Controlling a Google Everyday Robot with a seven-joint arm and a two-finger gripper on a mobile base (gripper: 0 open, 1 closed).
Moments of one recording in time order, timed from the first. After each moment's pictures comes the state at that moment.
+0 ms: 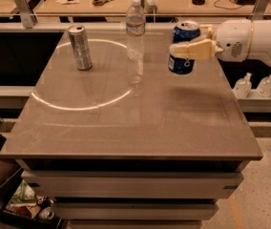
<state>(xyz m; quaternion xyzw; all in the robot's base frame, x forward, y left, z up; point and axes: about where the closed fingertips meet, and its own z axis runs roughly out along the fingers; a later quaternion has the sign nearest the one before) 0.600 -0.128 0.965 -0.44 0.63 0.36 0.53</state>
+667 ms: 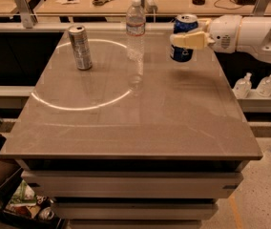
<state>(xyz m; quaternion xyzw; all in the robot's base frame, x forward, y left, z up) 0.684 -0.145 0.950 -0.40 0.65 0.31 0.56</state>
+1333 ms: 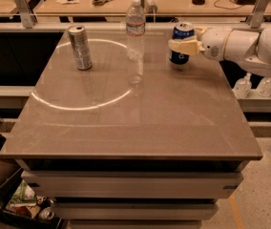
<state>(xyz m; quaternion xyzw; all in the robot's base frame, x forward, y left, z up) 0.732 -0.156 0.910 -0.37 0.66 0.27 0.60</state>
